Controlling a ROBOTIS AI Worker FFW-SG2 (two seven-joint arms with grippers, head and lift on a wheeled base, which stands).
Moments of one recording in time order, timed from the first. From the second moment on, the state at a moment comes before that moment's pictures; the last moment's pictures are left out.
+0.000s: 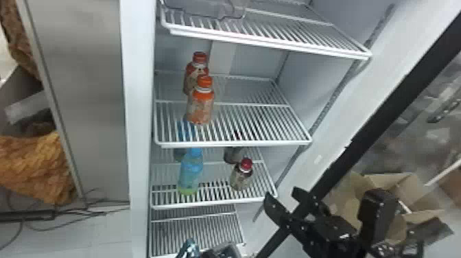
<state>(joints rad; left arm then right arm) 0.25 0.32 -0.57 -1.55 1.70 0.57 -0.52 0.73 0.00 -0.35 -2.50 -0.19 0.61 0.42</state>
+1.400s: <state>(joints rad) 0.25 0.32 -0.57 -1.55 1.69 0.57 -0.52 0.69 0.00 -0.29 -2.25 -0.24 0.04 0.43</state>
